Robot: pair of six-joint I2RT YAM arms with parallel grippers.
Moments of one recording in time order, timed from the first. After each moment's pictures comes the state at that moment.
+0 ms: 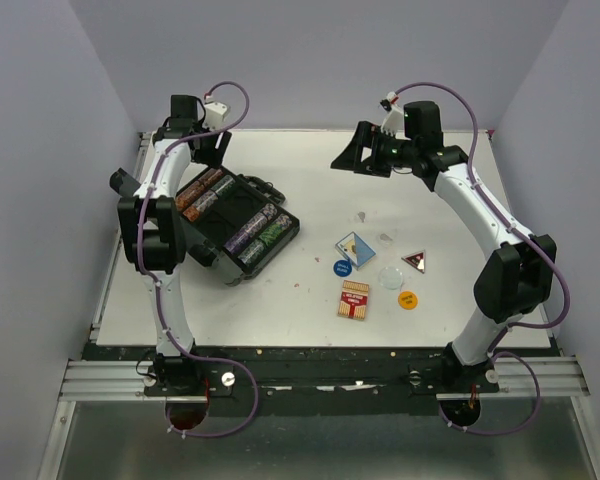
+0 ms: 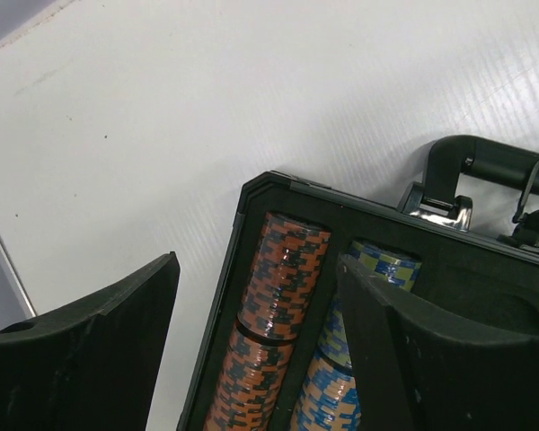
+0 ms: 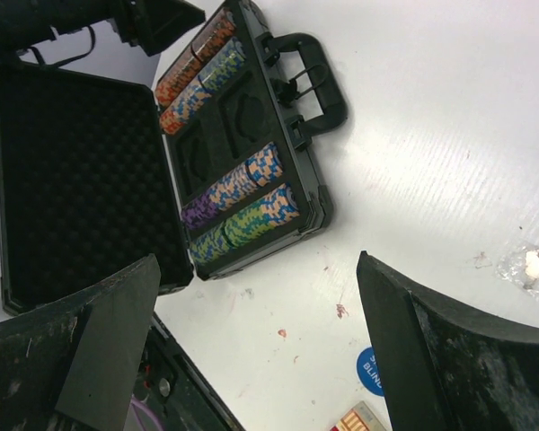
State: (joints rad) left arm 0.01 2.18 1.99 -0.60 0.18 0.40; right arm 0.30 1.73 1.60 -0.42 -0.58 0.46
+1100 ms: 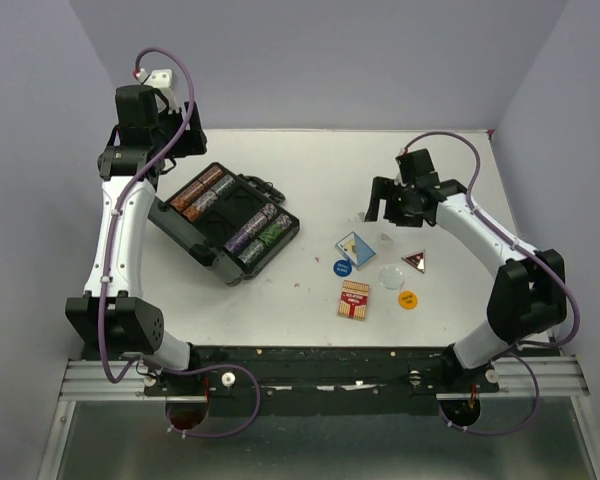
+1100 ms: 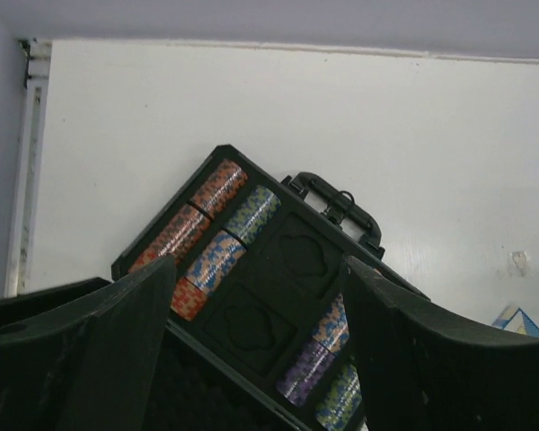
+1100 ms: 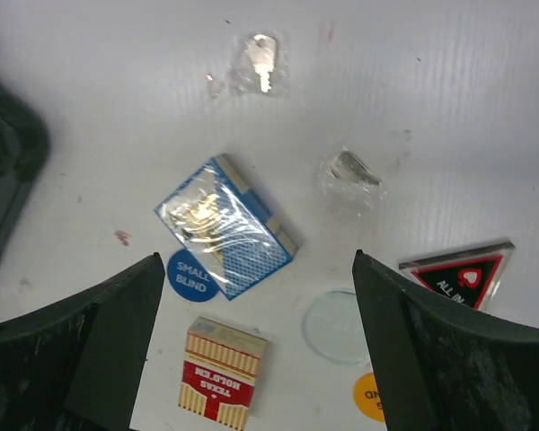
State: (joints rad) left arm 0.01 1.52 1.73 -0.65 0.14 -0.10; right arm 0.32 1.58 1.26 -0.60 -0.06 0.39
